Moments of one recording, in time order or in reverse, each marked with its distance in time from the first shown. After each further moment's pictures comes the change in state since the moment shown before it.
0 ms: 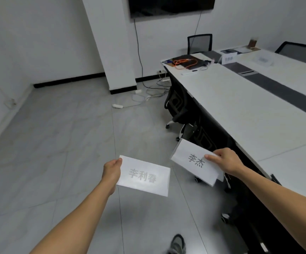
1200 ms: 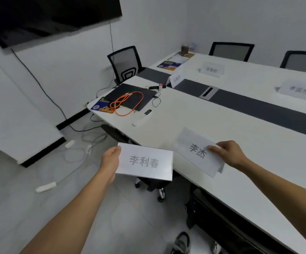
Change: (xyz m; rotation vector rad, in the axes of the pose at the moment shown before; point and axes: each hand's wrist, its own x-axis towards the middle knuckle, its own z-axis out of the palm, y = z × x) left_hand 0.593 0.462 0.412 0.113 -0.533 0.231; right_hand 0.613 -0.002 -0.190 0.314 0.479 0.366
